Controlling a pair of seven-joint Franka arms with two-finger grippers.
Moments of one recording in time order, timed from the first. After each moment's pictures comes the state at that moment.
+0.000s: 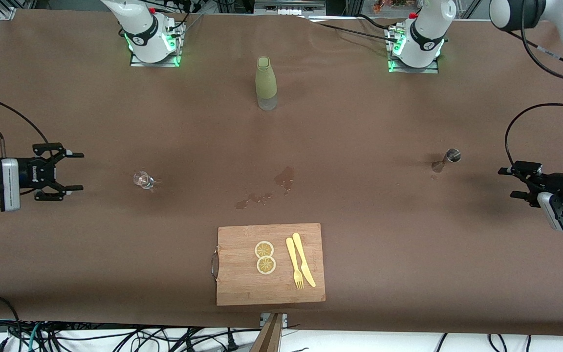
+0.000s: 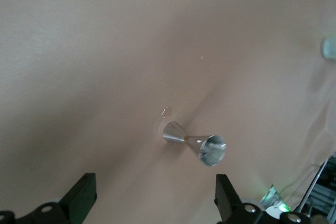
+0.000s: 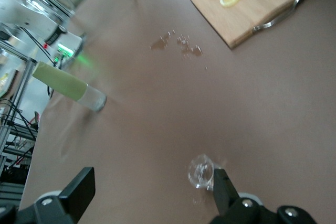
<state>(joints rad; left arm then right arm) 0.08 0.70 0.31 -1.20 -0.40 1.38 1.06 -0.16 0.56 -0.18 -1.40 0.70 1.38 -1.46</state>
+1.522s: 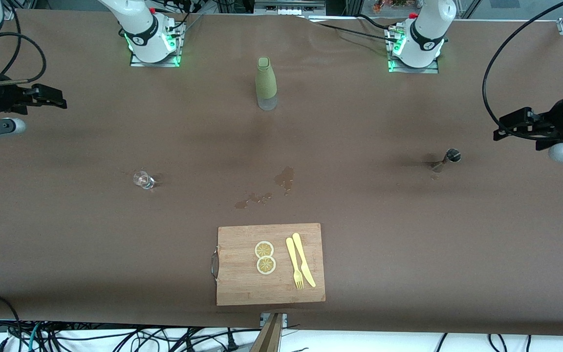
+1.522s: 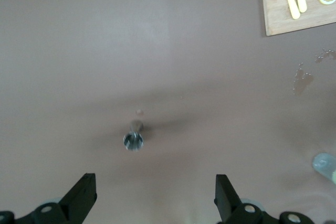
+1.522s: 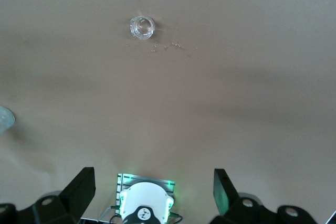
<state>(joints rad) -0.02 0.26 0.02 -1.21 -0.10 1.32 0.08 0.07 0.05 -0.08 -1.62 -0.02 1.39 -0.14</state>
